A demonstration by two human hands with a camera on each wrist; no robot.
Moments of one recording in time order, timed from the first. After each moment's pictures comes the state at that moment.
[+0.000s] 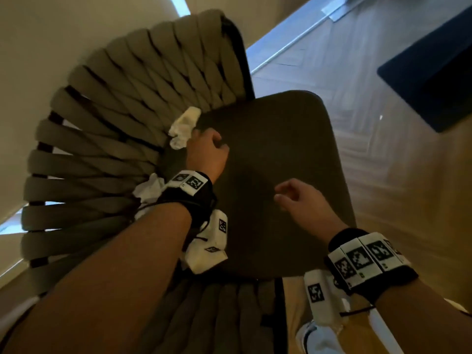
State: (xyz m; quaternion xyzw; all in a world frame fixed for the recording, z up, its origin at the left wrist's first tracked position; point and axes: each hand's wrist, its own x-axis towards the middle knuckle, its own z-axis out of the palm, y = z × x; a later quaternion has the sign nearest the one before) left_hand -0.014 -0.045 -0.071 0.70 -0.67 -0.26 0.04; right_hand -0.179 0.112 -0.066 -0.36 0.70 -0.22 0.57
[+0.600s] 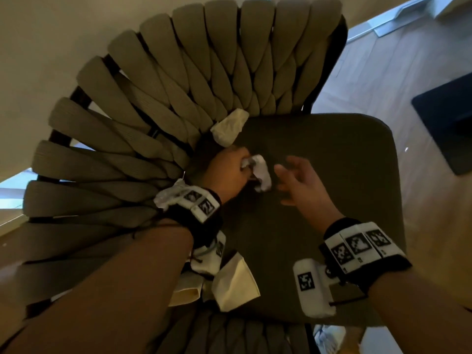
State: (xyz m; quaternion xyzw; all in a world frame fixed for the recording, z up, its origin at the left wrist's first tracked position) left_hand 0.070 -0.103 -0.108 0.57 -0.74 -0.37 -0.01; right_hand -0.083 -0.026 -0.090 -0.26 0.70 -0.29 0.60
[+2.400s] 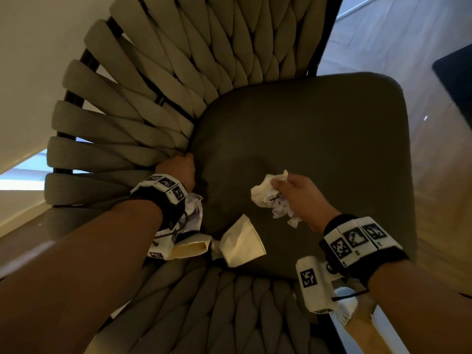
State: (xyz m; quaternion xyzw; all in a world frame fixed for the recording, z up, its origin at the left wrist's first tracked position) left_hand 0.180 -0.059 -0.123 0.61 -0.71 -0.16 -0.32; right_hand -0.065 0.047 -0.092 -0.27 0.67 -0.21 0.66
